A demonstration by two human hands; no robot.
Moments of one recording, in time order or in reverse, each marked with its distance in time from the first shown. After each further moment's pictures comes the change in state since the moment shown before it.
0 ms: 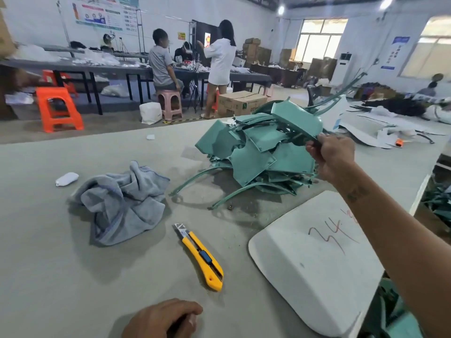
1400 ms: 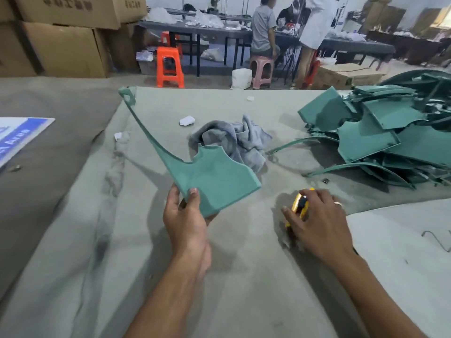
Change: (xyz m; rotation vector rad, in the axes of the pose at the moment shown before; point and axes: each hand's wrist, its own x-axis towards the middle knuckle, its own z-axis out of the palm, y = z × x) left_hand -0.002 -0.023 -0.058 -1.208 1.138 -0.561; right_hand -0.228 0.177 0.024 -1.289 -0.648 -0.579
